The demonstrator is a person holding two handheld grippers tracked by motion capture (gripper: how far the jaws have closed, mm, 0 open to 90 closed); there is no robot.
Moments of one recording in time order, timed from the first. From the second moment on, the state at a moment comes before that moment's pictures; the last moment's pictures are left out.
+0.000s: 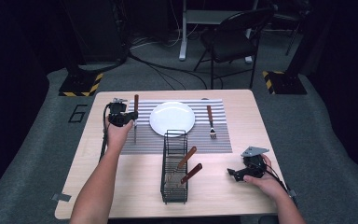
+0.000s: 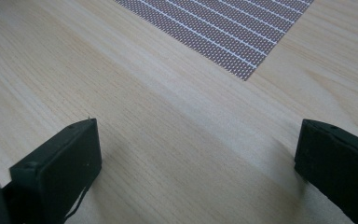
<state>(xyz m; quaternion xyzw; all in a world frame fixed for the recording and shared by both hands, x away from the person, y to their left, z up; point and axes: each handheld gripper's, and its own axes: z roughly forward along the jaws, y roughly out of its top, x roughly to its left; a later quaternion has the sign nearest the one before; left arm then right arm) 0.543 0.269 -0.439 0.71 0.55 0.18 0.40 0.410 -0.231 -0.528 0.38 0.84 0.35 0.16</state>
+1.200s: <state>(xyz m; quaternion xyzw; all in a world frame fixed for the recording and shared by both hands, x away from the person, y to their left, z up) 0.581 0.269 -0.499 0.63 0.65 0.15 0.40 0.411 -0.231 -0.528 0.38 0.84 0.35 0.16</state>
